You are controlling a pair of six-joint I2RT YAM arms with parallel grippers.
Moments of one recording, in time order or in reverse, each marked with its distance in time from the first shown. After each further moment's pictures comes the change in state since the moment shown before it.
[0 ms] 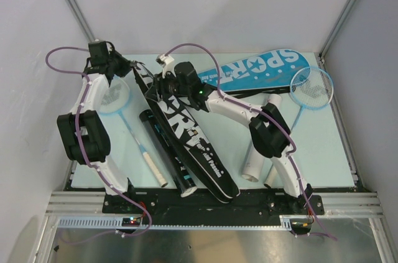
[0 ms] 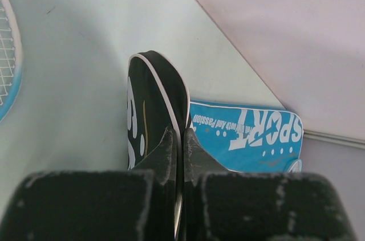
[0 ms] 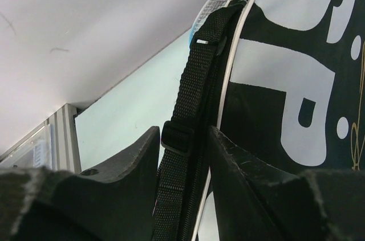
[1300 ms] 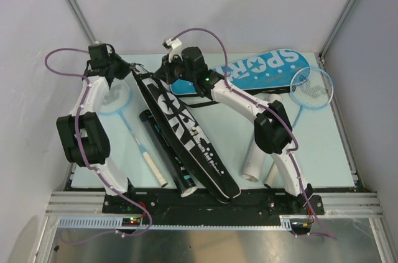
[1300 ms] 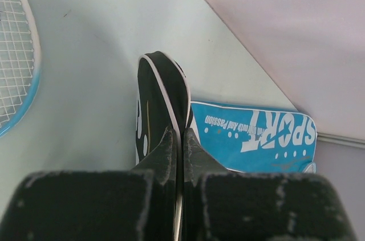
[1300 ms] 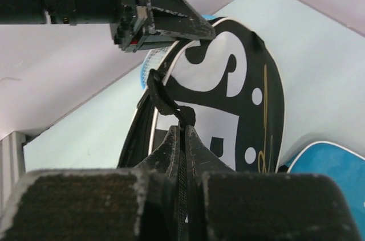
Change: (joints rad) left arm 0.000 -0.026 -0.048 0.019 -0.028 0.041; right arm -0.074 0.015 0.149 -0.092 0.061 -0.135
